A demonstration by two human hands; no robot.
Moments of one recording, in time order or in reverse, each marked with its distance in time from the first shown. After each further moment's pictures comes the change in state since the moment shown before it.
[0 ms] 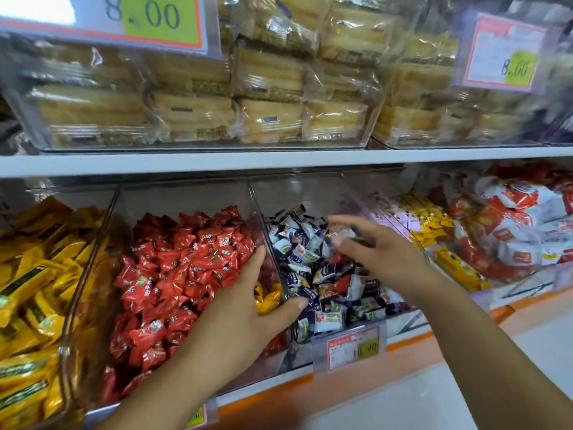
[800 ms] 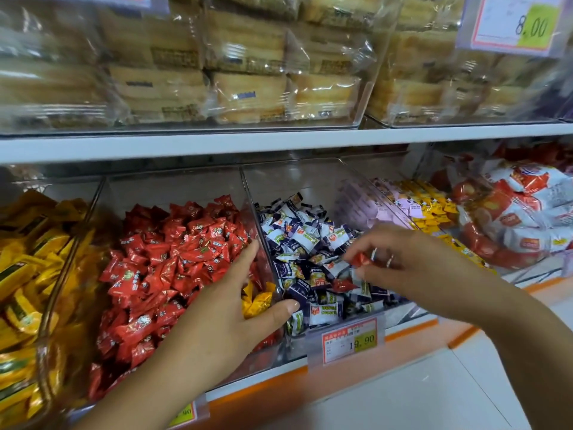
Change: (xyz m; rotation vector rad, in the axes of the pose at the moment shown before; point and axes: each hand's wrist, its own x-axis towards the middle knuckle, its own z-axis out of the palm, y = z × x) left_hand -0.004 -0.004 -0.002 0.089 -0.030 -0.015; right_hand -0.036 -0.009 -0.027 -0.378 -0.154 -0.132
